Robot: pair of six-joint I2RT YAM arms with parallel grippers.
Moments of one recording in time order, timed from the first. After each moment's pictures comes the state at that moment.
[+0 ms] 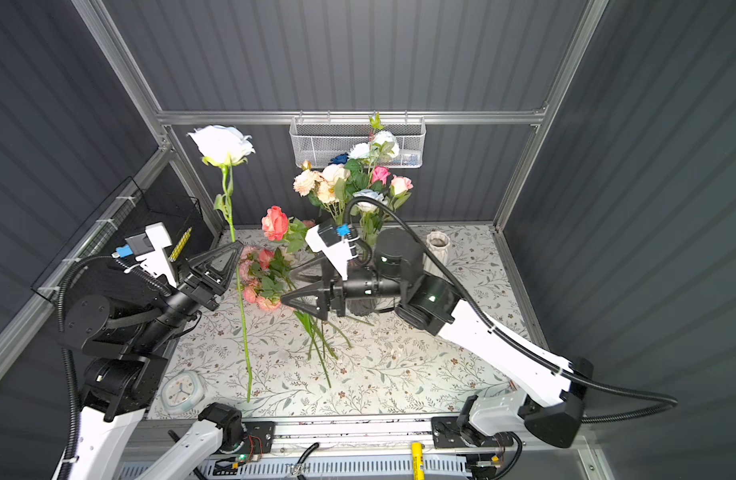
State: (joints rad) left arm -0.35 0.72 1.14 -0.06 0.51 -0.61; right arm 0.98 1.39 1.54 -0.15 -0.71 0.31
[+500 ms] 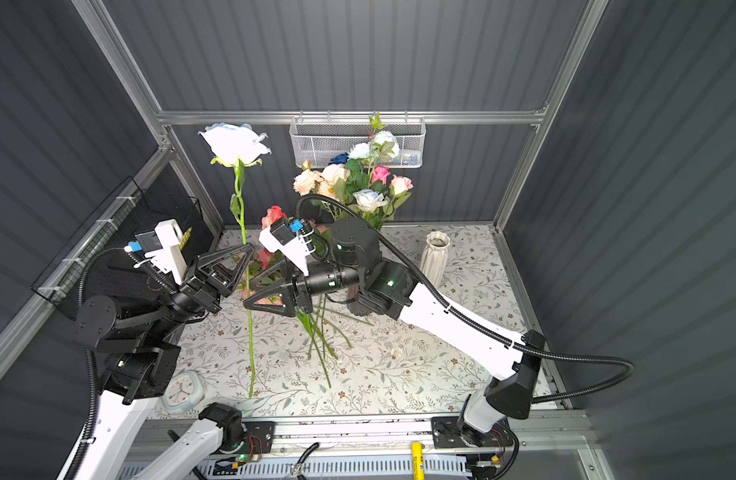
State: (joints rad) left arm -0.35 0.75 1.08 0.18 0.66 -0.74; right arm 1.02 1.59 1.74 -0.12 -0.84 0.35
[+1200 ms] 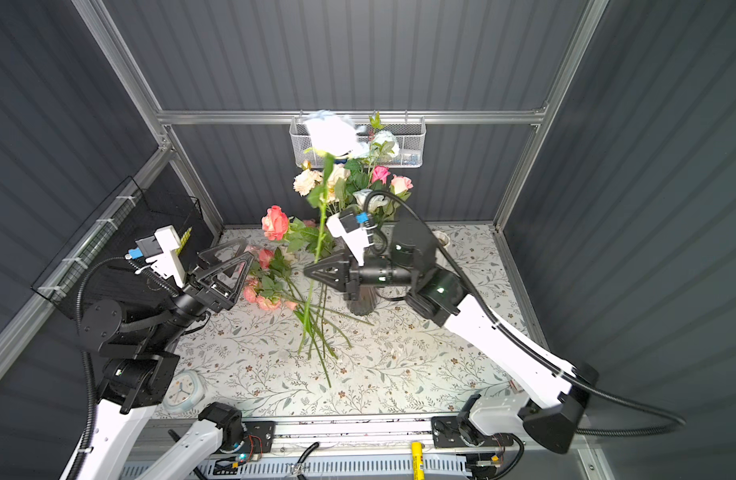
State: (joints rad) left arm -0.35 0.66 1.04 0.02 0.45 -0.67; right arm 0.75 1.24 1.40 -0.13 -0.71 0.35
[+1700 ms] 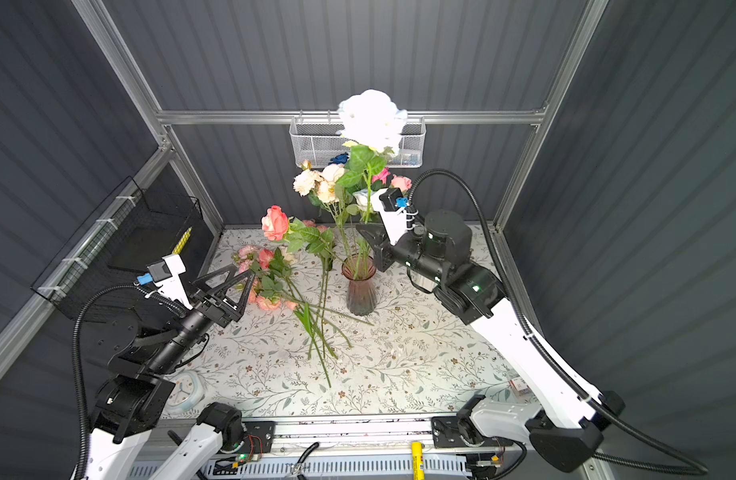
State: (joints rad) left arm -0.35 0.53 0.95 -0.27 0.26 -0.56; right arm 0.67 1.26 1.51 -0.33 -0.20 -0.04
